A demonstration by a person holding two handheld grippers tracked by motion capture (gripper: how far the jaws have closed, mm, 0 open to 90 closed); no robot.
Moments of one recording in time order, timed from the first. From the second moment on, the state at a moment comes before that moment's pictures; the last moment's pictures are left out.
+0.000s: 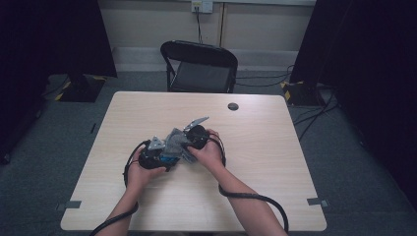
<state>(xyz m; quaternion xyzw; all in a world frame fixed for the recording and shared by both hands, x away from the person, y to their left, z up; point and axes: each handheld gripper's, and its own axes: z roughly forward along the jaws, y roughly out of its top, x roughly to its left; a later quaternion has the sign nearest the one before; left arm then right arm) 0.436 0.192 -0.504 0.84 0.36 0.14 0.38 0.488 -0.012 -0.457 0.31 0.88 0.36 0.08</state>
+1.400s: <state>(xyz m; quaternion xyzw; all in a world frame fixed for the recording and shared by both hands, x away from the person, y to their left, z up) 0.436 0.192 -0.504 0.84 0.36 0.14 0.38 0.525 -0.044 -0.455 0.37 0.85 0.36 0.10</state>
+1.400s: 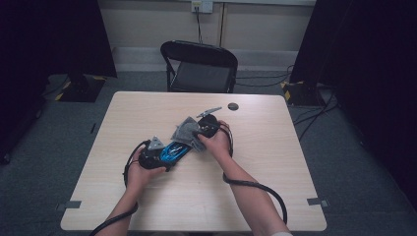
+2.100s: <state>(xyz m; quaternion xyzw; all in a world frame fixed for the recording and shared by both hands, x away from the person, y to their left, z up) 0.436 0.192 -0.504 0.84 0.36 0.14 0.38 0.534 -0.082 -0.455 0.41 0.83 0.36 0.12</state>
